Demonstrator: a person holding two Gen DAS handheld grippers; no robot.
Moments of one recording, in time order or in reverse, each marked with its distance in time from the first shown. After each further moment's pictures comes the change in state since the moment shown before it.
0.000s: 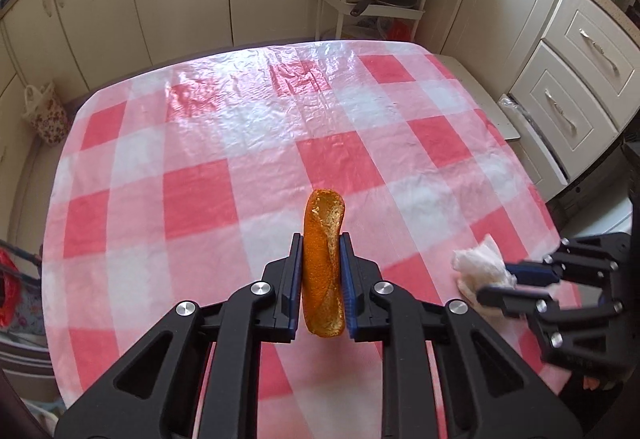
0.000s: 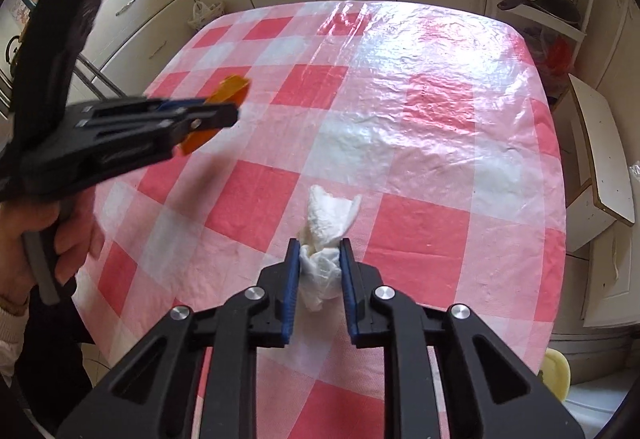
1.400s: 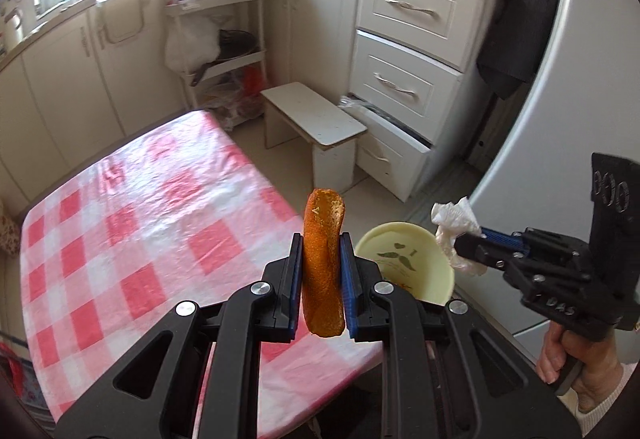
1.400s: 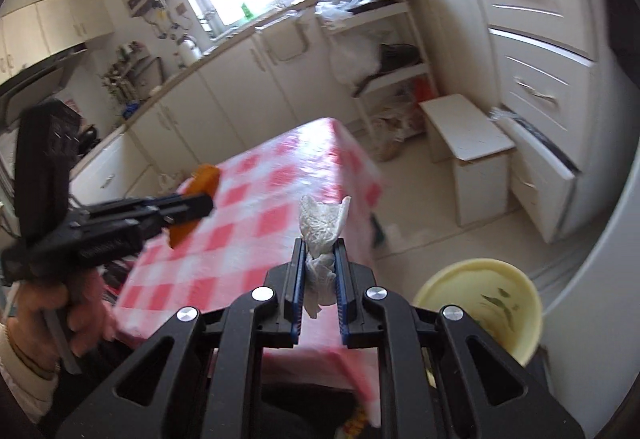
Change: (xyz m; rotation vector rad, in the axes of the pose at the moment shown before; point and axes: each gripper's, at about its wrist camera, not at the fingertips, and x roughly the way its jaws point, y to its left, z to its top) left arm -0.124 -0.252 -0.055 0.360 -0.139 -0.213; right arm -0.183 -0.089 -0.182 0.410 -0.511 -0.104
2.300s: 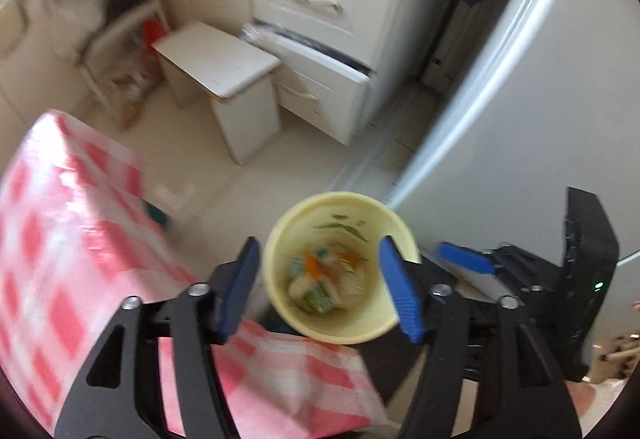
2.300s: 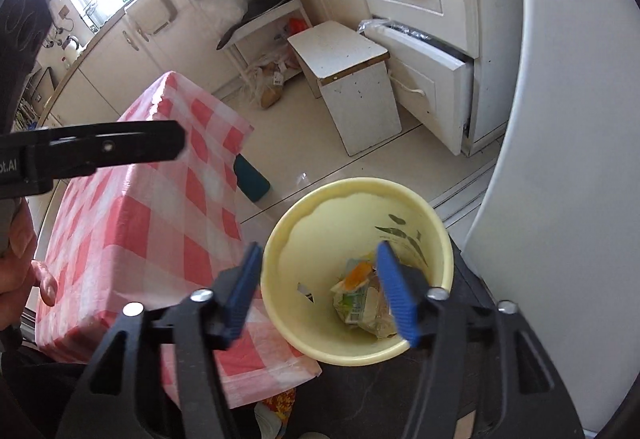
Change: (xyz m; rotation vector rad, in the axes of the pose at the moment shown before) left arm 0.156 -0.105 0.042 0.168 0.250 -0.116; right arm 0.030 -0.114 -0.054 0.202 0.136 -0.255
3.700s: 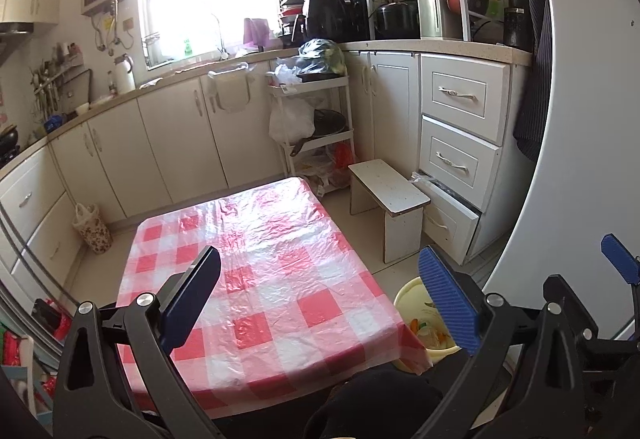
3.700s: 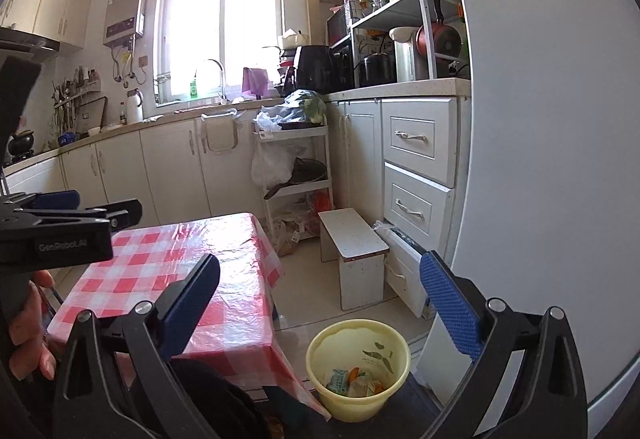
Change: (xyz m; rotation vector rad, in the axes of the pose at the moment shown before) left arm -0.288 -0.027 -0.163 -0.295 -0.516 0.524; right arm -0.229 0.133 -0.056 -0.278 -0.601 -0.123
